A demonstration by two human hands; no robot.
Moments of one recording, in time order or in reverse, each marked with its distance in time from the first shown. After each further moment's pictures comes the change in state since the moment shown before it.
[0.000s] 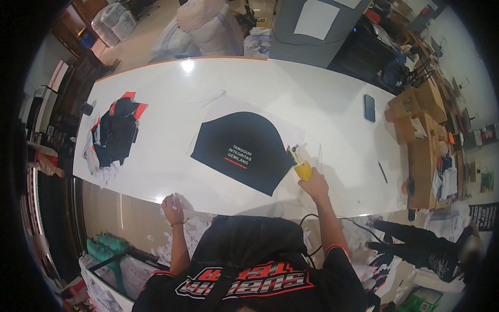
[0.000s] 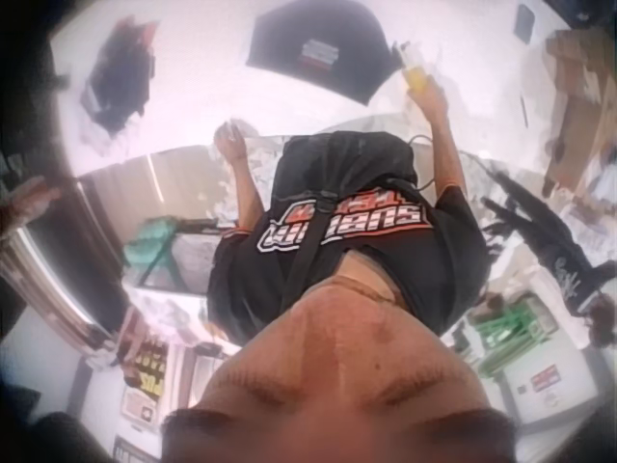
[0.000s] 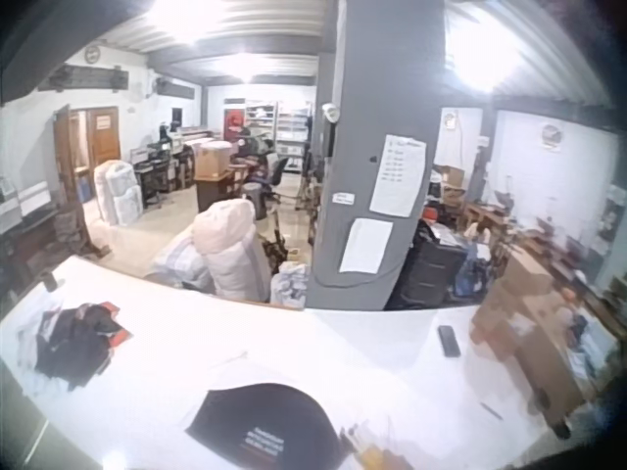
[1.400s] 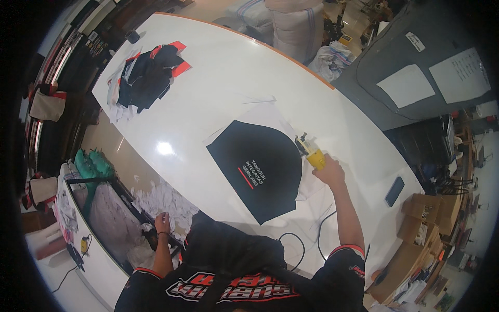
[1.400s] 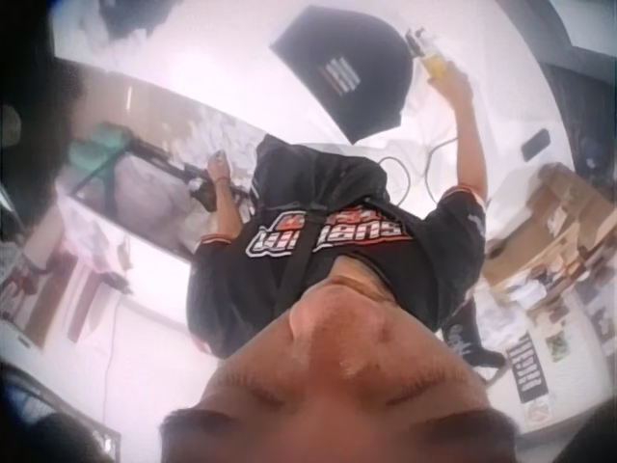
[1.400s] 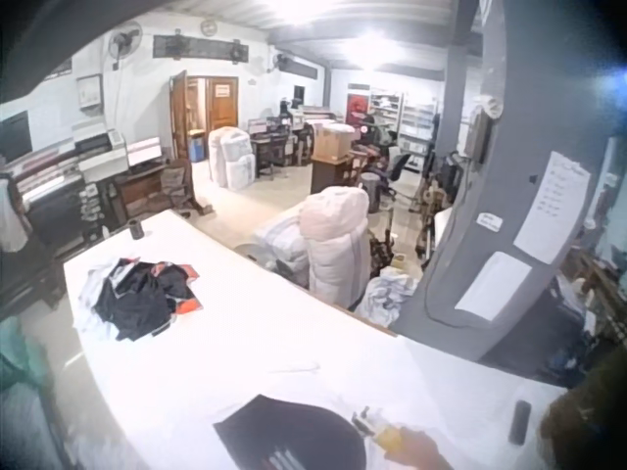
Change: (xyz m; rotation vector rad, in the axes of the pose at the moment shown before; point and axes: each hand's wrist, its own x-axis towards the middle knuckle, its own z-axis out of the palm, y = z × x) left_hand -0.173 -0.011 -0.031 0.108 -0.081 -0.735; right_hand 0.229 -0.139 -0.058 -0.386 -0.183 -0.461
